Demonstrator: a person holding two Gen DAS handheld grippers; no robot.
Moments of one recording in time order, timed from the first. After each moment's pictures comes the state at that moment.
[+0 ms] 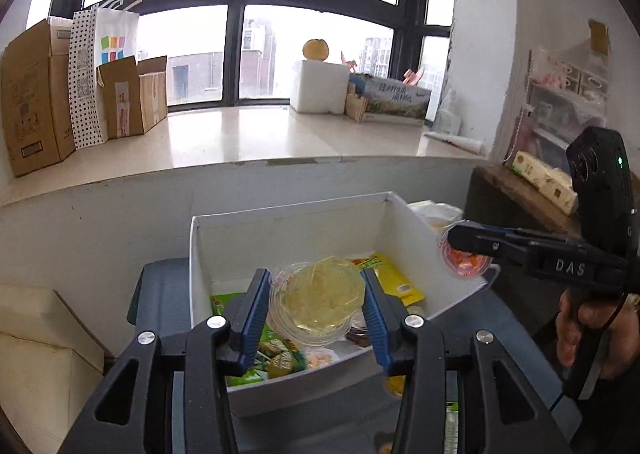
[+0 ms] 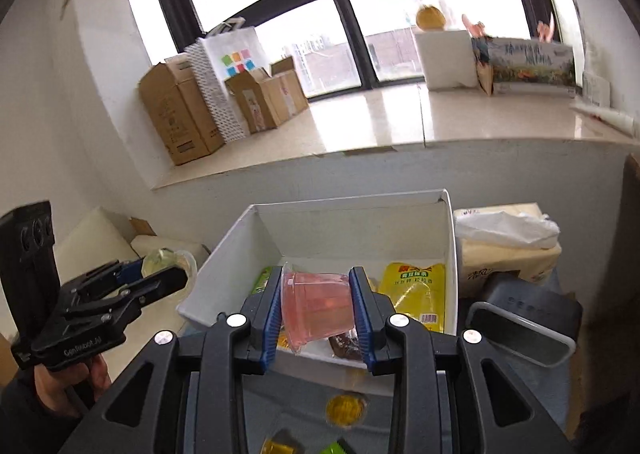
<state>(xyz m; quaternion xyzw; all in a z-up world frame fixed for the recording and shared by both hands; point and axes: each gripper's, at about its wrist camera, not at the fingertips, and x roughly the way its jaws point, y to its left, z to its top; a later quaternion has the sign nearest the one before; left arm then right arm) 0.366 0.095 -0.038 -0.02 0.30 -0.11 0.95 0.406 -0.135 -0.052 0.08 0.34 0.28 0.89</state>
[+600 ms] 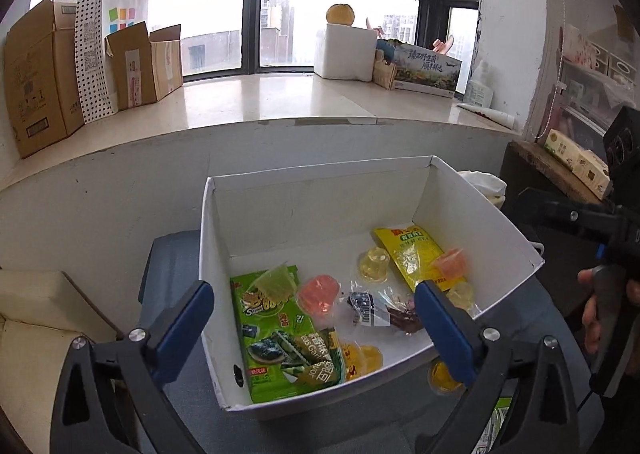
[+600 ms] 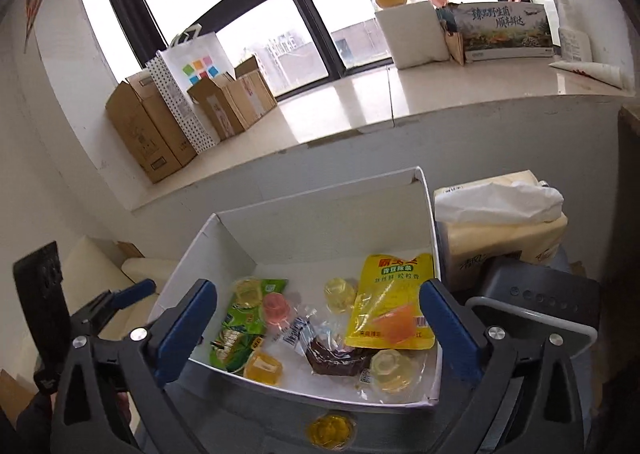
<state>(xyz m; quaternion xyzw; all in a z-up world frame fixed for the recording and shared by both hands) 0.392 0.099 -0.079 -0.01 0.34 -0.08 0.94 0.422 -0.154 -0.072 0.12 0.34 0.26 0.90</state>
